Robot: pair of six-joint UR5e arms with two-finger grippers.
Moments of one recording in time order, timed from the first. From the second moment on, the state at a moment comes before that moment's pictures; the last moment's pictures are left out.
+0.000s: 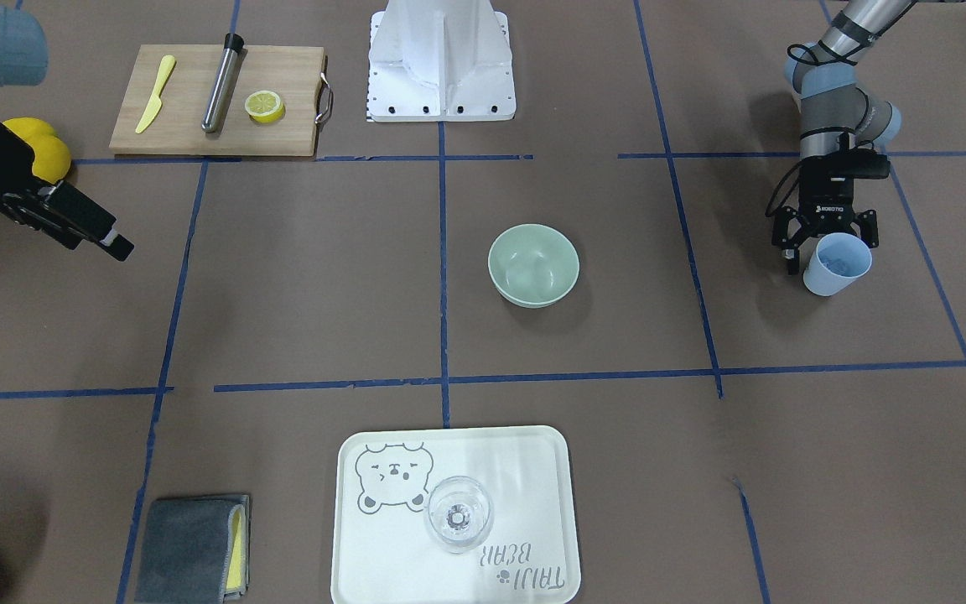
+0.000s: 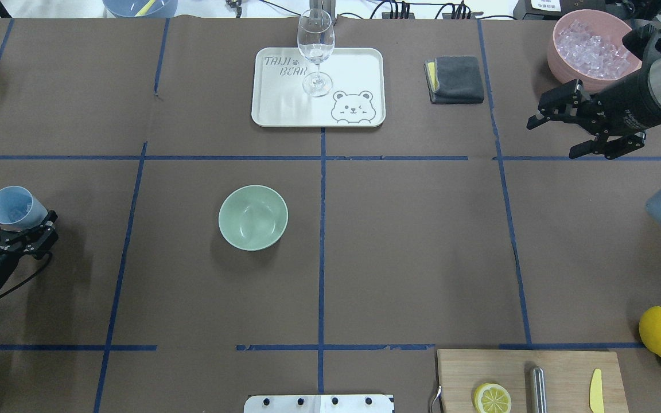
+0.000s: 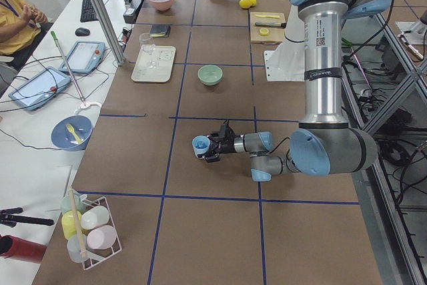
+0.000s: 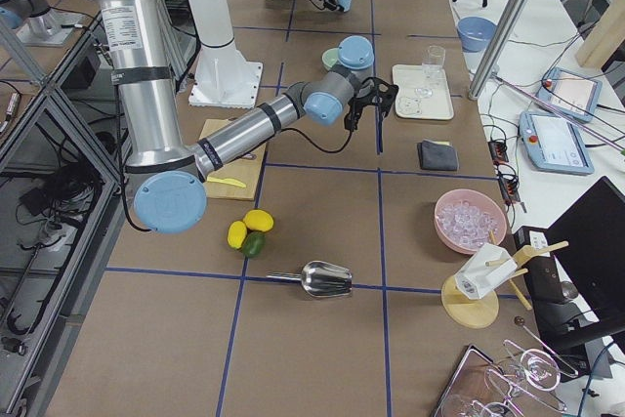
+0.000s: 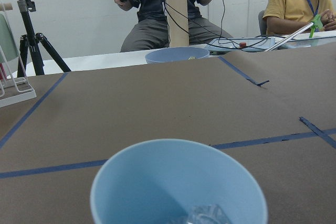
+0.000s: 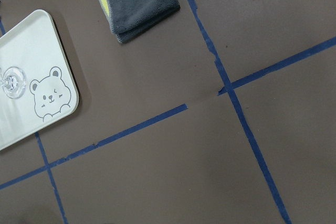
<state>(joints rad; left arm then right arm) -0.31 -1.44 -1.28 -3.22 -0.66 -1.00 1.06 -1.41 1.94 -1.19 2.34 1.39</state>
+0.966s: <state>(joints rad) -0.37 -1.44 -1.29 -3.23 -0.67 -0.97 1.07 -1.41 1.94 -1.19 2.34 1.39</state>
